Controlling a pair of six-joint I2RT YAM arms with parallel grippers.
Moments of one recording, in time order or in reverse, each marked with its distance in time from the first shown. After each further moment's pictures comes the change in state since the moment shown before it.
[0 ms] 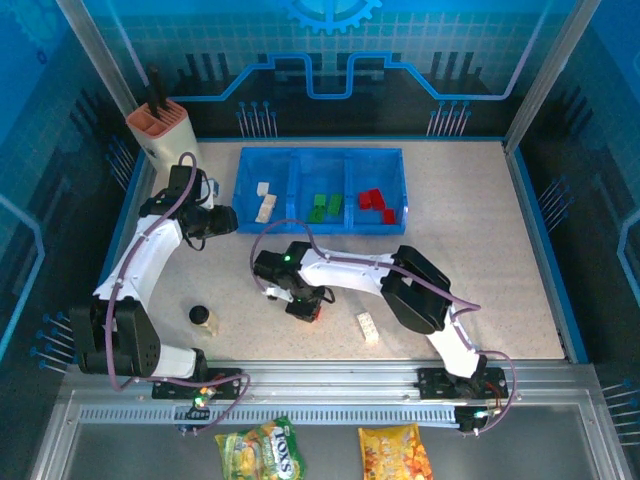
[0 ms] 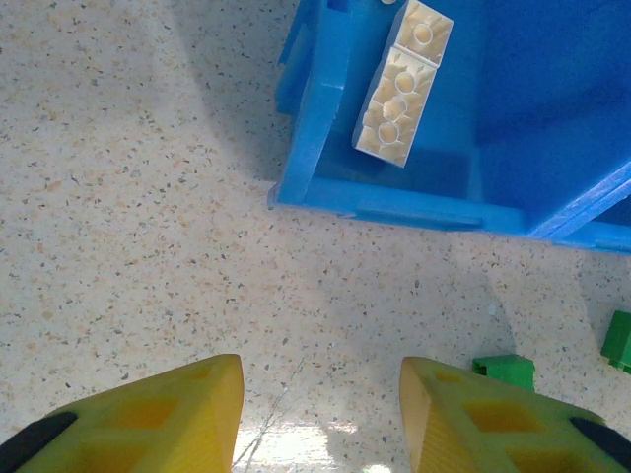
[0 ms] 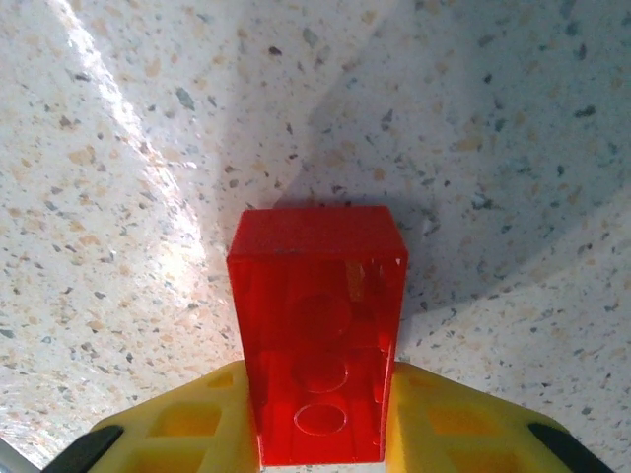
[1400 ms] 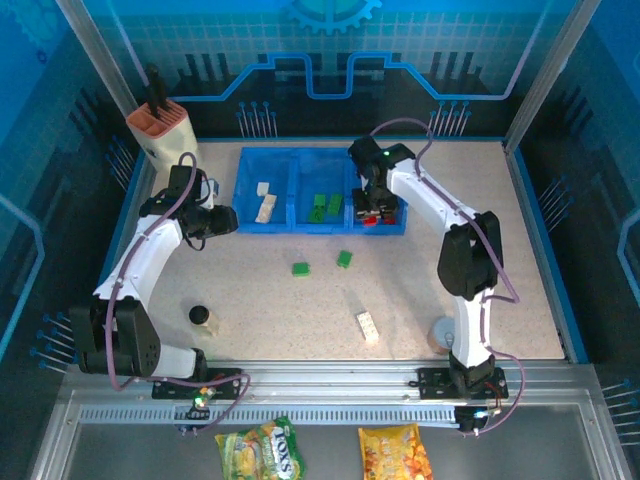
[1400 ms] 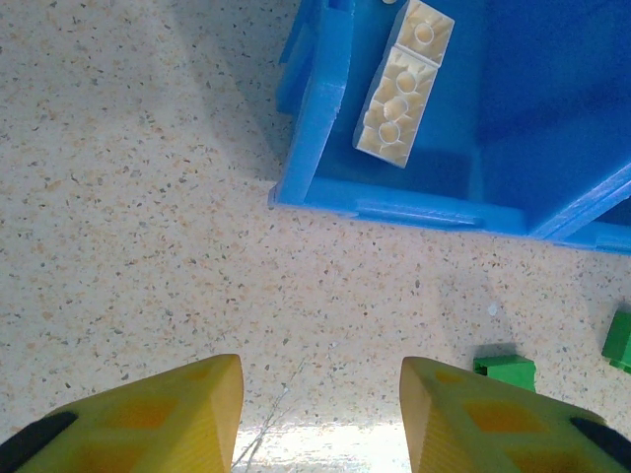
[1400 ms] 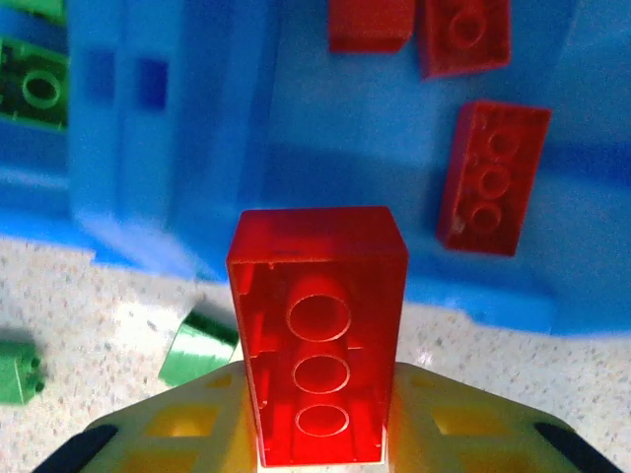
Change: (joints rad) left arm 0.001 0.002 0.000 0.000 0.000 0.000; right arm -0.637 -0.061 0.261 -0.074 0.000 0.439
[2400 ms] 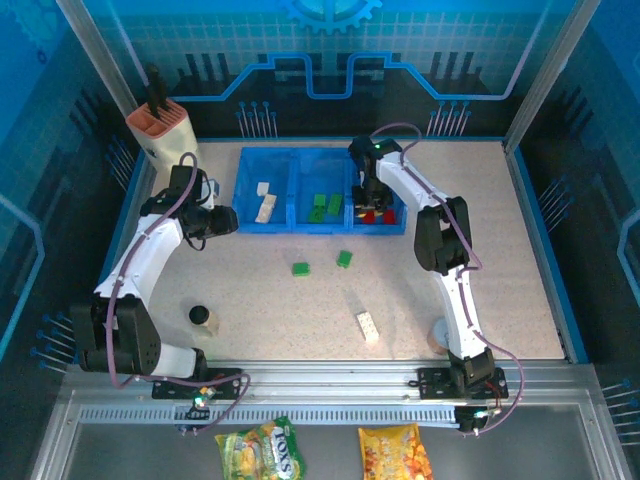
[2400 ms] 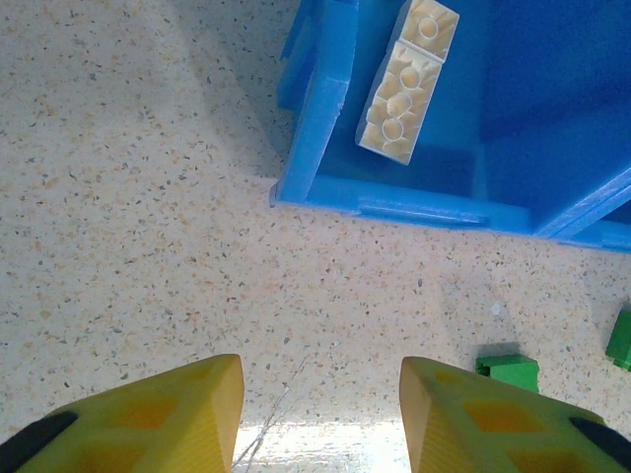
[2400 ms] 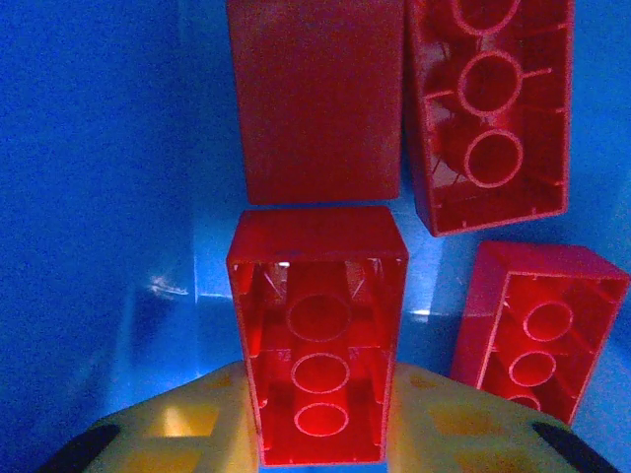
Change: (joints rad) left arm 0.000 0.009 0.000 0.000 0.000 0.000; right arm -0.062 0.339 0.288 -0.075 -0.032 -0.004
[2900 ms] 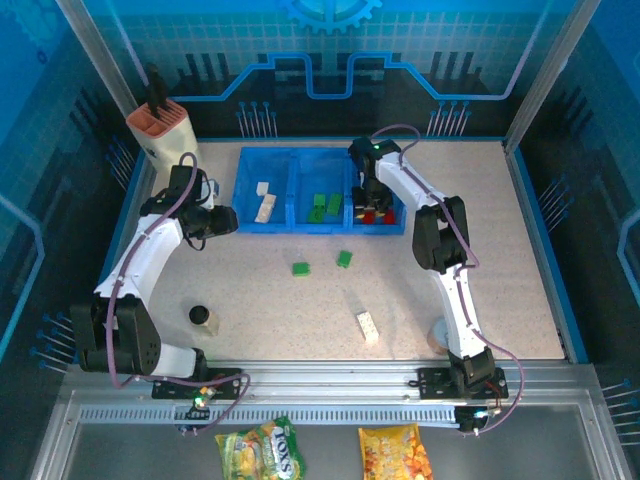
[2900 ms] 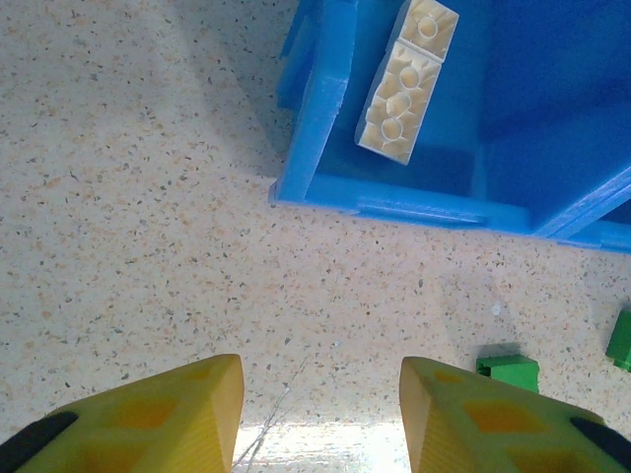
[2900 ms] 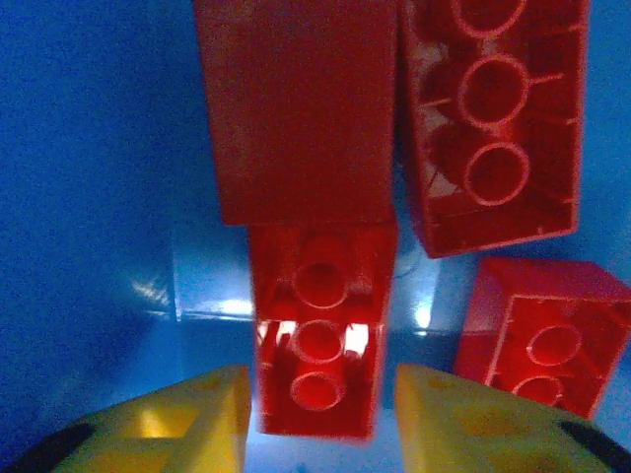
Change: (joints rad) left arm 0.002 0.000 0.000 0.000 0.000 0.000; right arm -0.004 0.032 0.027 -0.012 0.002 0.000
